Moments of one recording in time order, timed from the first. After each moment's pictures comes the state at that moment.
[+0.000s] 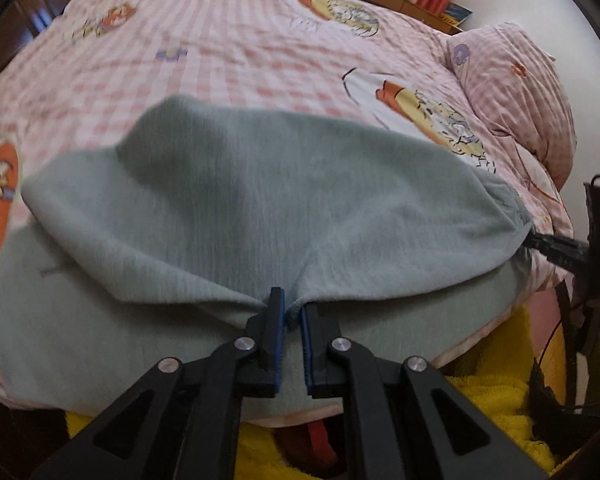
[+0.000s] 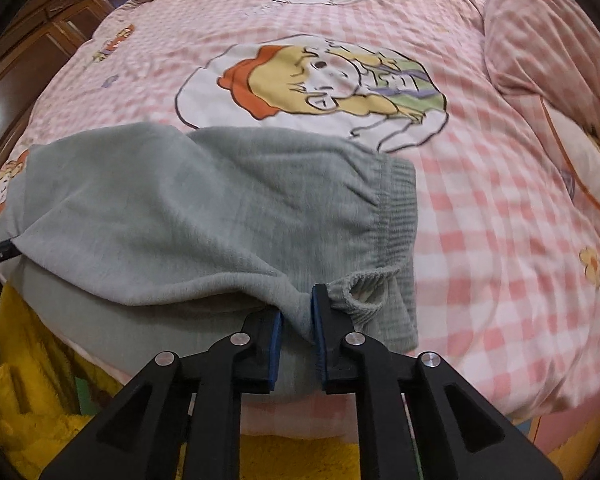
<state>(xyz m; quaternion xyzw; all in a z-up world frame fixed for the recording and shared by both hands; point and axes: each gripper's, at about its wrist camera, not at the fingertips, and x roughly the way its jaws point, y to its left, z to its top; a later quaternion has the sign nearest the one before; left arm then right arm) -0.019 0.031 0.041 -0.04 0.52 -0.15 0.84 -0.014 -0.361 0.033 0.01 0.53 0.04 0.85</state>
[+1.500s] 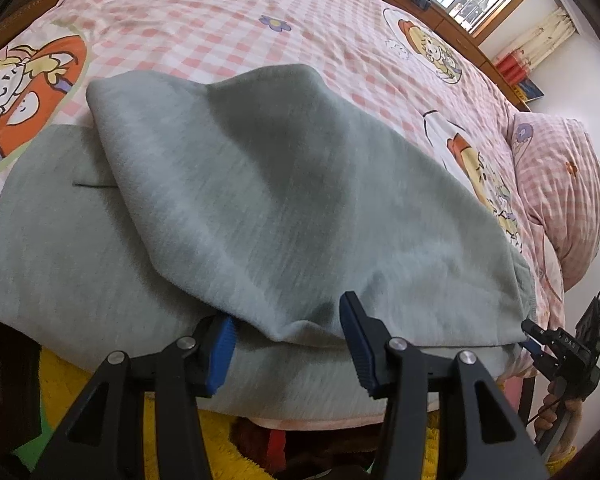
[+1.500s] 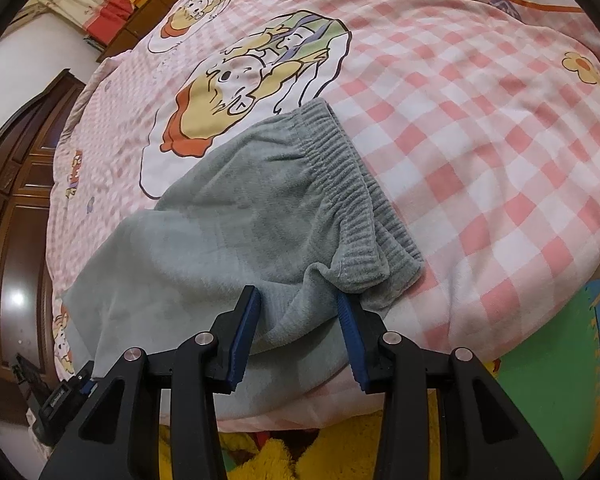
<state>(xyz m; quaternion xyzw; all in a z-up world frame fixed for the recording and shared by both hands) -0.018 0.078 0.028 -0.19 0.53 -0.05 0.82 -0.025 -0.405 0.019 0.30 0.52 -0.03 0.80</state>
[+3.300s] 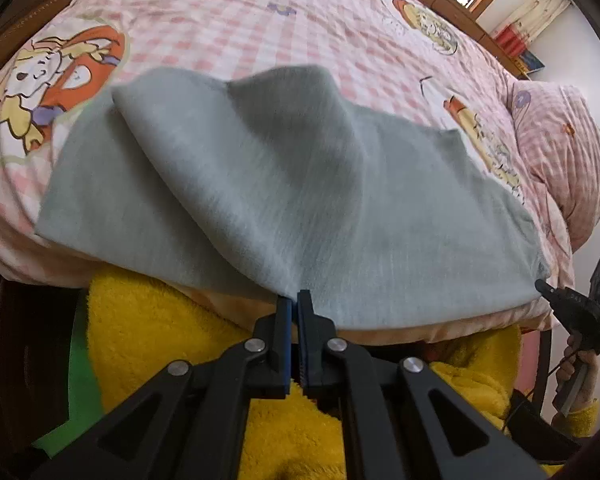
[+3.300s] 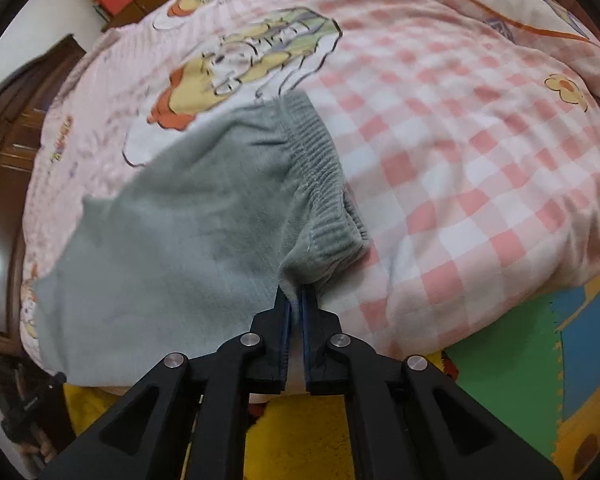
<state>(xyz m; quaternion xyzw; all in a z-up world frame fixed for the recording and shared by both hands) -0.083 0.091 0.037 -0.14 0.56 -0.05 0.81 -0.044 -0.409 0.016 0.23 0.54 -0.03 0.81</state>
